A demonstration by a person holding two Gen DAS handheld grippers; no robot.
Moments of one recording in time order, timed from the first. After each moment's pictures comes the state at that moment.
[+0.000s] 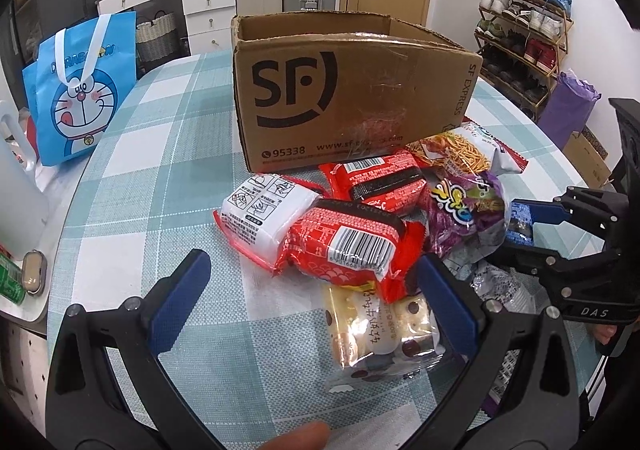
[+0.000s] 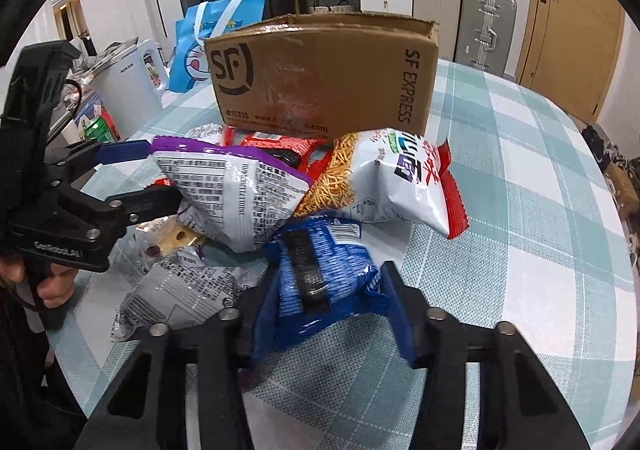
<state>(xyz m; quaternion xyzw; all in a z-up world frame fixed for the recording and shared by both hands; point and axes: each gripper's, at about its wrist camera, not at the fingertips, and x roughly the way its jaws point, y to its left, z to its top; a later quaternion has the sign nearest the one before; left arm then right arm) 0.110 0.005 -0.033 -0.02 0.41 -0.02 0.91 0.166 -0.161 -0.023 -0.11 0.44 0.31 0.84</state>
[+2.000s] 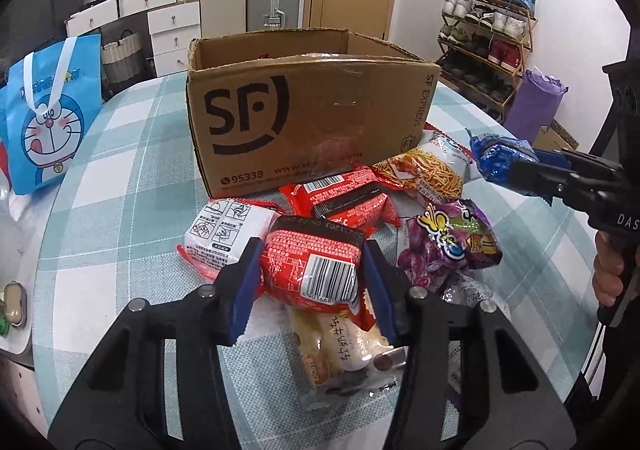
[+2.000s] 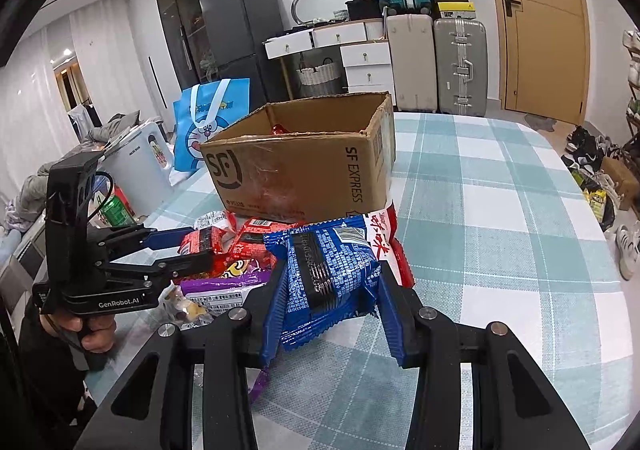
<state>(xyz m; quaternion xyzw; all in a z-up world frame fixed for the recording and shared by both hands) 0.113 -0.005 -0.027 -0.01 0.38 -0.09 0.92 0.169 -0.204 0.023 -0.01 0.37 0.30 0.88</state>
